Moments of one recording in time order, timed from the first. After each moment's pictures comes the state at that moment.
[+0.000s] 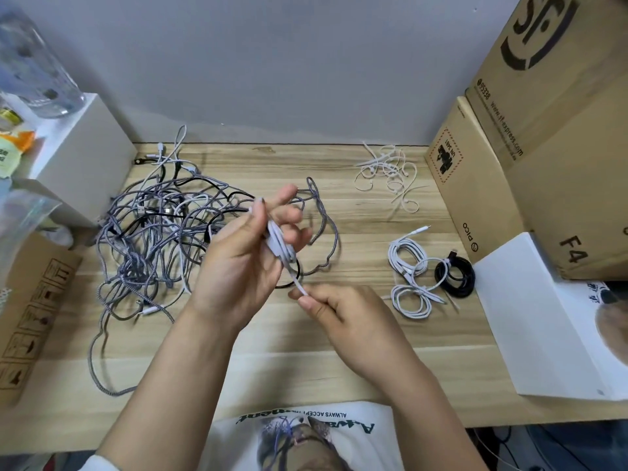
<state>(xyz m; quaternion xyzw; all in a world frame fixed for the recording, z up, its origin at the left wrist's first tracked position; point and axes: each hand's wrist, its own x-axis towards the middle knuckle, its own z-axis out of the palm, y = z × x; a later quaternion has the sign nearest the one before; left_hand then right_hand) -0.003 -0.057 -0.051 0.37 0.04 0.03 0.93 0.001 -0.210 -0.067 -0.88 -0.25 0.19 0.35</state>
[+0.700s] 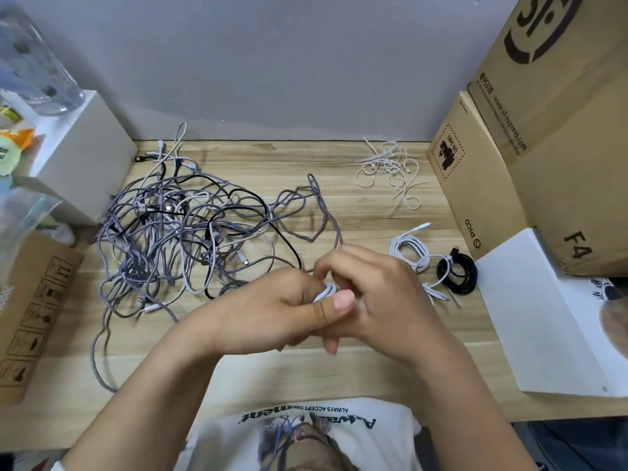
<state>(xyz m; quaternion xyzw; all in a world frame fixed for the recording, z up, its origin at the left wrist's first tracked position) -0.026 -0.064 -0.033 0.75 -0.13 -0.25 0.59 0.022 -0.225 -0.047 -0.84 -0.37 0.04 0.39</state>
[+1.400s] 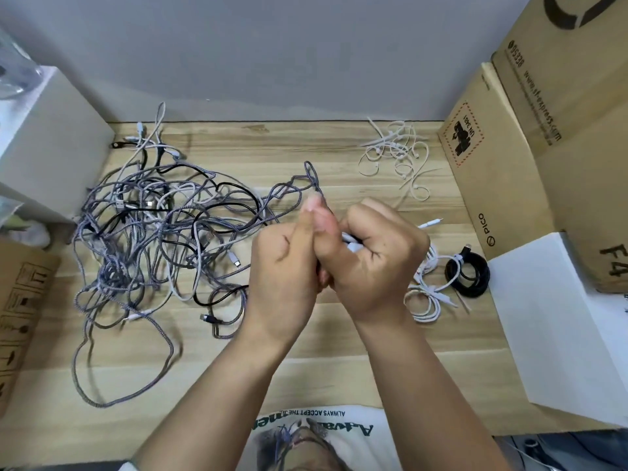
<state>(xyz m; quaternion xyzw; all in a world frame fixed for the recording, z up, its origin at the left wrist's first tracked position) 0.029 -0.105 -0.050 0.66 0.13 0.13 0.73 0.071 -0.173 -0.068 -0.77 -0.21 -0.30 0.53</state>
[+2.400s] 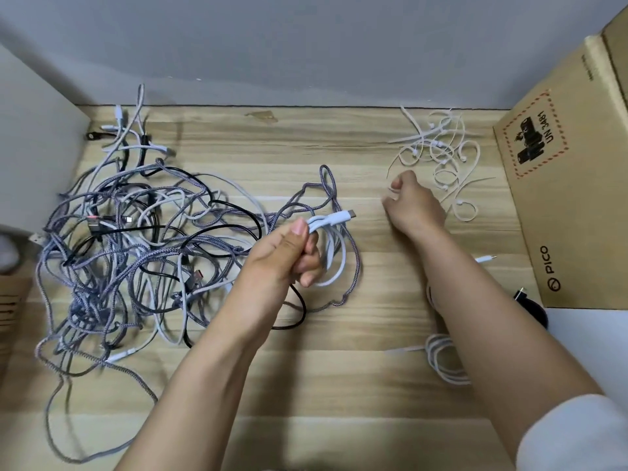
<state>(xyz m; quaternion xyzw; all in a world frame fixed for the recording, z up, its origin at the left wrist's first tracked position) 0.108 -0.044 -0.130 0.54 0.18 -0.02 0.82 0.280 -0.190 -0.222 -0.96 0.01 0.21 0.19</state>
